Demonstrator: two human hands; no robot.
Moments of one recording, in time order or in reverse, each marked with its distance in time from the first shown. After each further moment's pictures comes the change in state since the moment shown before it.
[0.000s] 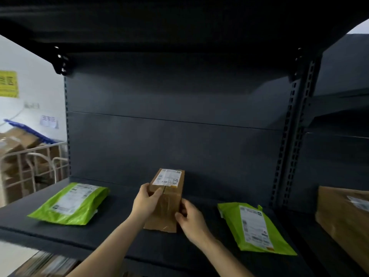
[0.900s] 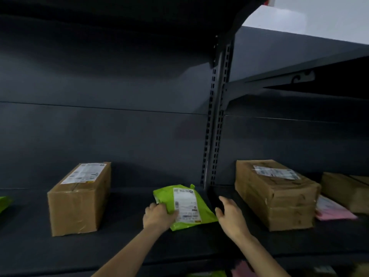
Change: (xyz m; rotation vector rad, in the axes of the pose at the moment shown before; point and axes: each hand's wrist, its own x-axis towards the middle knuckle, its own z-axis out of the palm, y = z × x) left_hand -0.076 -0.002 0.203 0.830 -0.438 0.137; right_hand -0.103 0.134 -0.207 -0.507 0.376 0.334
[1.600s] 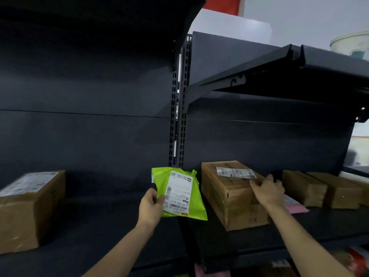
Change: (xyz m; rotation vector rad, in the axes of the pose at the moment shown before) left_hand -0.016 0.094 0.029 -0.877 0.232 0.277; right_hand 0.033 0.123 -0.161 0.052 0.344 0.441
